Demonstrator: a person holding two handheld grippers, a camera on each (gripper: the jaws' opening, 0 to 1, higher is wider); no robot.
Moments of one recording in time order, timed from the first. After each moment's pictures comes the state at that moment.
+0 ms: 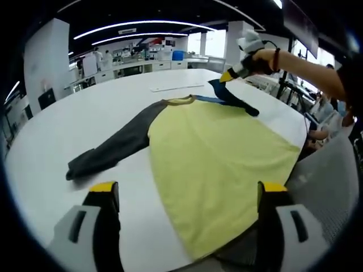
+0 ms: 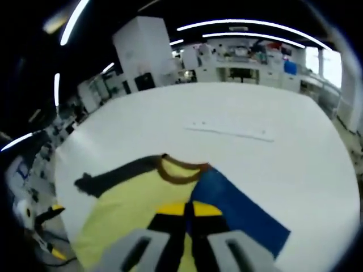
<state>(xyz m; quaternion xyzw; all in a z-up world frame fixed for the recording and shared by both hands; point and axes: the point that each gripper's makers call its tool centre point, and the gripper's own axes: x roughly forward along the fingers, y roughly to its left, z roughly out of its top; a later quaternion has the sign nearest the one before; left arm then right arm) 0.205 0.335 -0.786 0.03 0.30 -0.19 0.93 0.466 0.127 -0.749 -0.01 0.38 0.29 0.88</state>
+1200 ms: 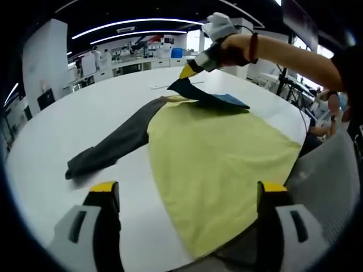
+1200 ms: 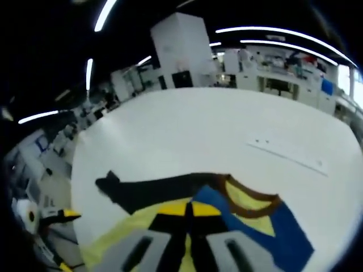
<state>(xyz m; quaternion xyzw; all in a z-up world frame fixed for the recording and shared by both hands) 0.204 0.334 -0.791 0.04 0.31 -0.19 0.93 0.440 0.262 -0.745 -0.05 0.35 0.42 0.84</state>
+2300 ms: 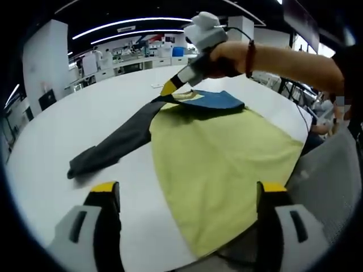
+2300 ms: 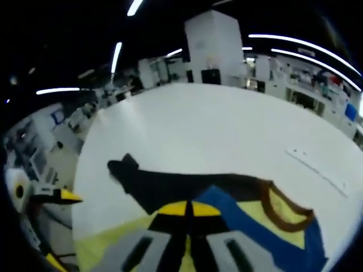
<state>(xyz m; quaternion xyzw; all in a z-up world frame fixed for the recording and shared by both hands) 0.205 0.339 -0.792 0.05 0.32 -0.18 0.93 0.403 0.323 -0.778 -0.11 0.32 0.50 0.80</state>
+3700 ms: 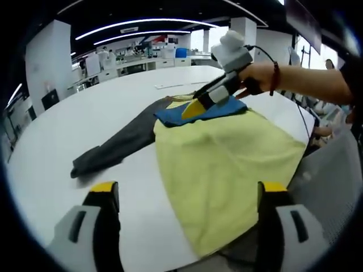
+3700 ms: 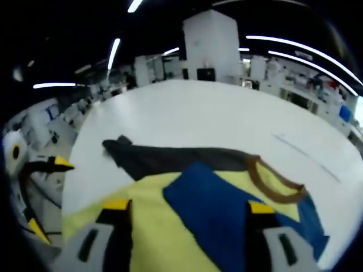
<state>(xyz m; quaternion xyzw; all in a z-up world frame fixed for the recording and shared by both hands) 0.206 0.345 -0.791 0.05 0.31 -0.16 0.93 0.396 0.262 -0.803 -0.13 0.31 0.47 0.82</state>
